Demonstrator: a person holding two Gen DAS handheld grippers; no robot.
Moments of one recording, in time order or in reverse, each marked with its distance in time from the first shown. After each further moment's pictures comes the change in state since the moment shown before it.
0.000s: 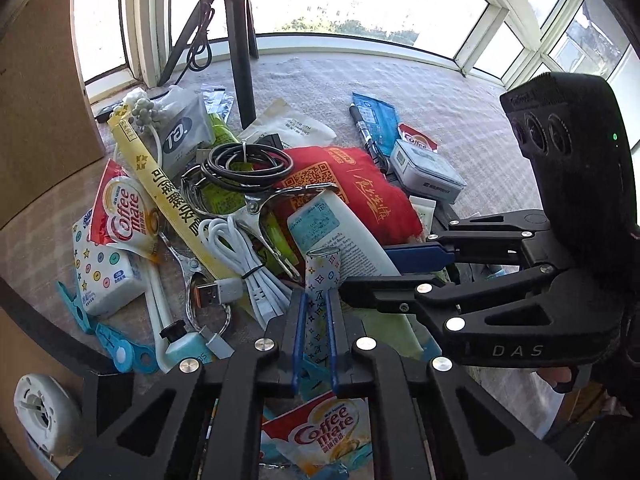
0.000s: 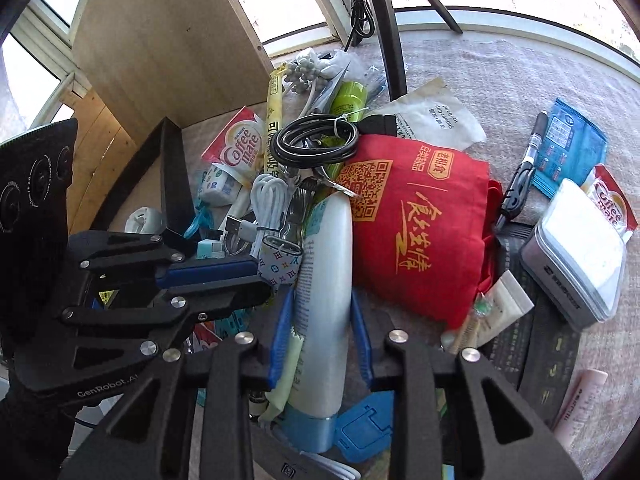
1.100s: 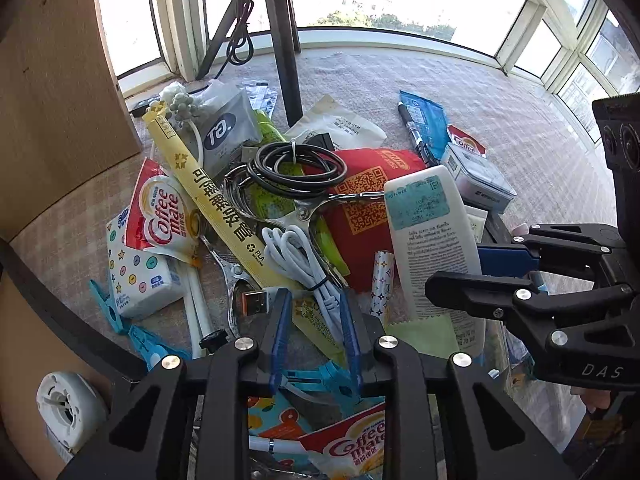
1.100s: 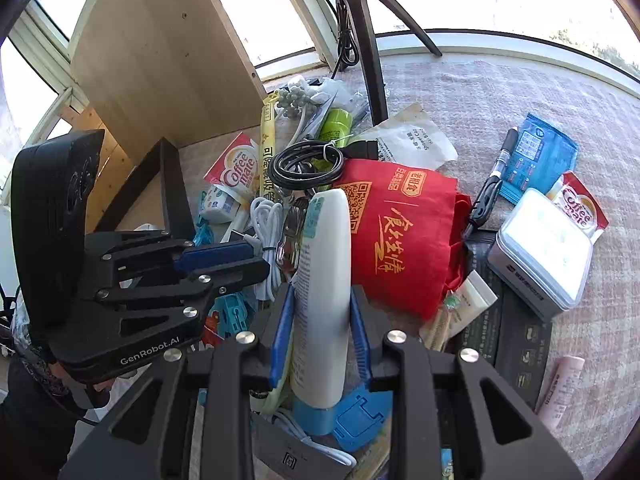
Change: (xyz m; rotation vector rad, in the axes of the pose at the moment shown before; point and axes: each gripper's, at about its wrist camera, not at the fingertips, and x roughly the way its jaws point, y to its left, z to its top) left arm 0.011 0.014 0.009 -0.039 0.034 0.144; right arm -0.021 0.000 -0.003 0.016 -0.067 -0.038
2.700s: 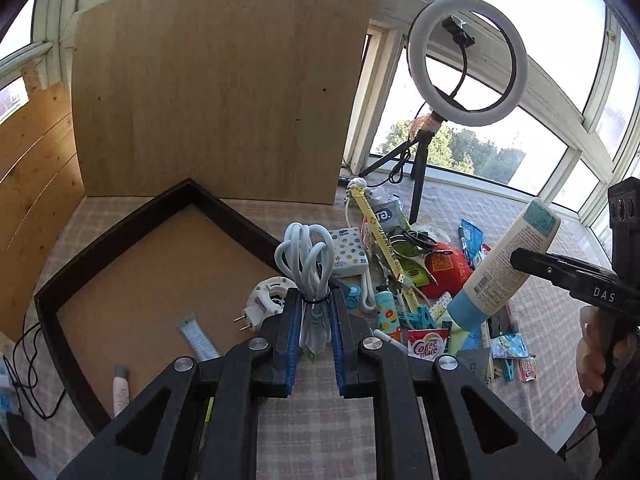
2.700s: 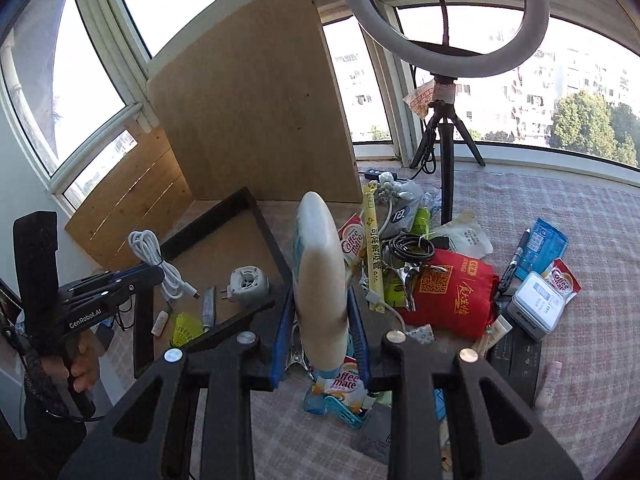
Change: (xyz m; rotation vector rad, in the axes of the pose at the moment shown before) left arm -0.222 0.106 -0.144 -0.382 -0.381 0.187; right arm -0.103 0.134 -0.001 -0.164 -0.220 0.050
